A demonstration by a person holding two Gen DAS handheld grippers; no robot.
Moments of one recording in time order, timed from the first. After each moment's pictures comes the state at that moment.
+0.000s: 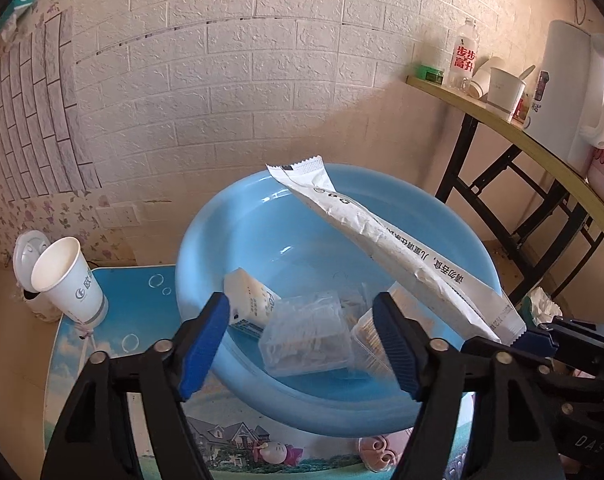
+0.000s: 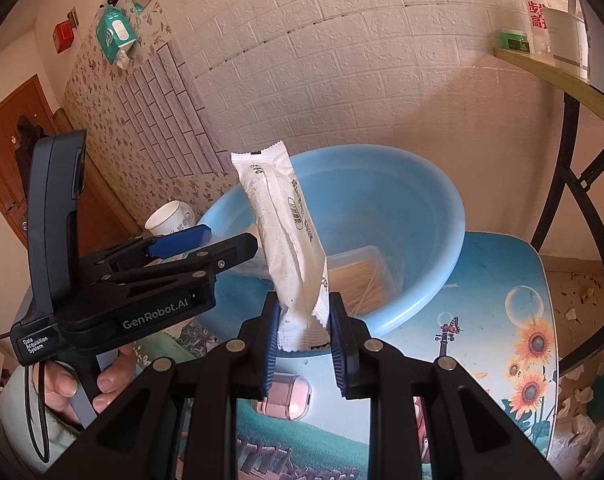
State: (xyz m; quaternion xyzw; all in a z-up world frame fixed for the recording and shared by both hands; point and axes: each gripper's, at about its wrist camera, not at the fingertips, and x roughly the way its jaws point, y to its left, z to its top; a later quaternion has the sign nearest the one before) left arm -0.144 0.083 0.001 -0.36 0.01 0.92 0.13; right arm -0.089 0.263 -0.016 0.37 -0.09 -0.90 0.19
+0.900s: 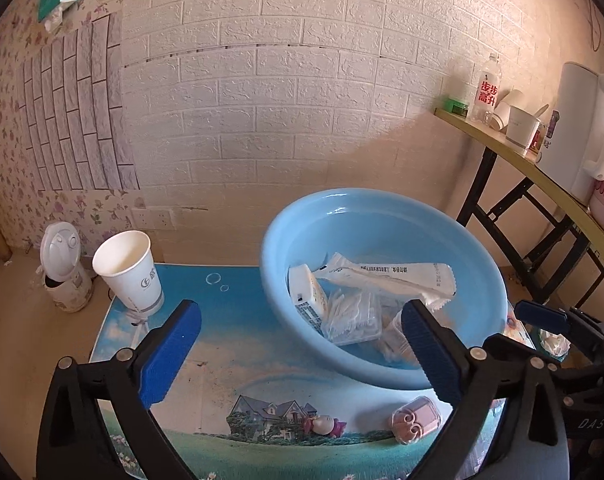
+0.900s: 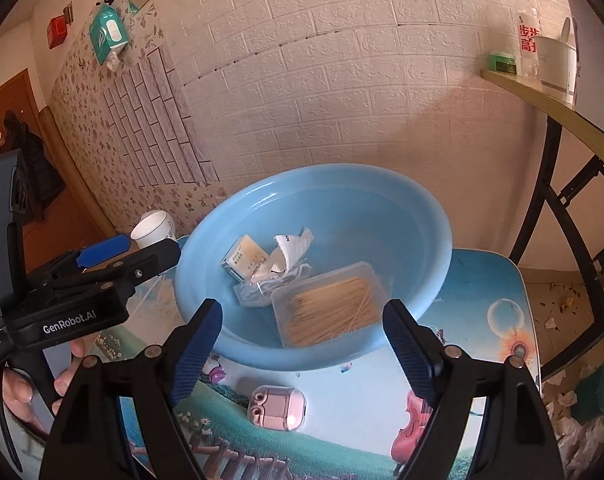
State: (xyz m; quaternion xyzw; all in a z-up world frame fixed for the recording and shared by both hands) left arm -0.110 0.032 0.022 -0.34 -0.01 0.94 0.08; right arm -0.085 0.252 -0.002 0.36 -0.07 -0.92 0.15
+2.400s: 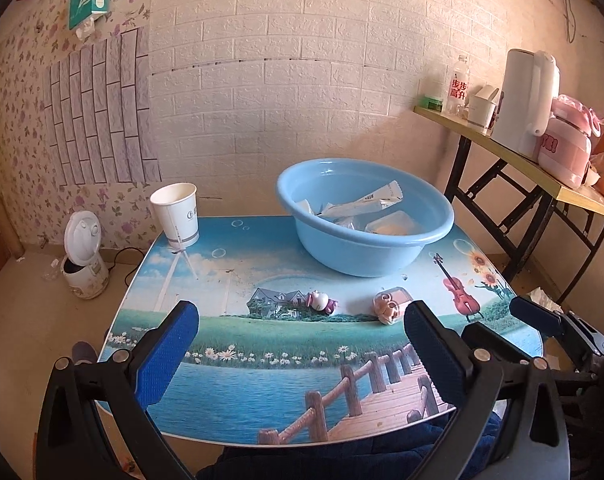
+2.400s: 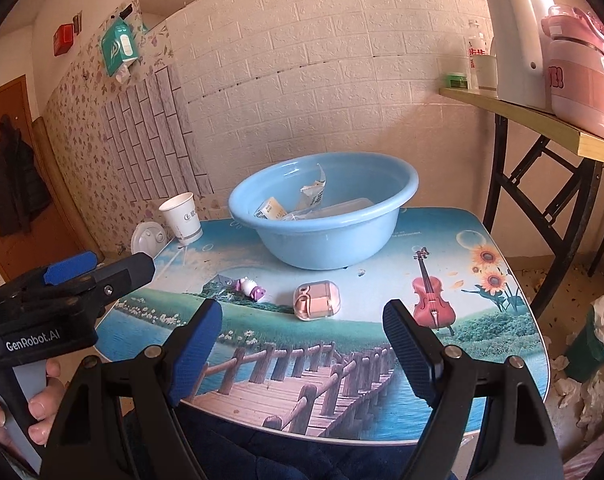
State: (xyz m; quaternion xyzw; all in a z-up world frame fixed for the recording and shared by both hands) left arm 0.035 0.013 0.017 -0.32 0.00 0.95 0.08; right arm 0.076 0.218 -0.014 0.30 -0.07 -0.95 0.09
